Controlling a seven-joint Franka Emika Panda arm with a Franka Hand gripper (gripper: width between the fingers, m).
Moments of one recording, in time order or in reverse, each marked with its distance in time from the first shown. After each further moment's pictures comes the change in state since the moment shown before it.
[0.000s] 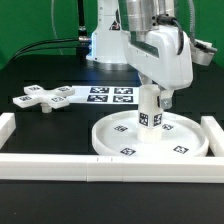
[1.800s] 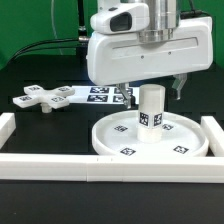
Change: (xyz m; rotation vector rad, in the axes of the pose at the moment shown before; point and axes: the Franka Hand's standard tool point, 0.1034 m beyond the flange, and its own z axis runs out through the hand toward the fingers) arm 0.008 -0.004 0.000 -0.072 0.039 -1.634
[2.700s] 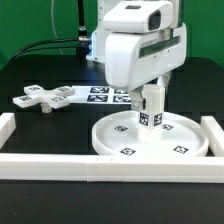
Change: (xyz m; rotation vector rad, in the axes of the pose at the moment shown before) arm 0.000 0.003 -0.001 -0.047 -0.034 -0.652
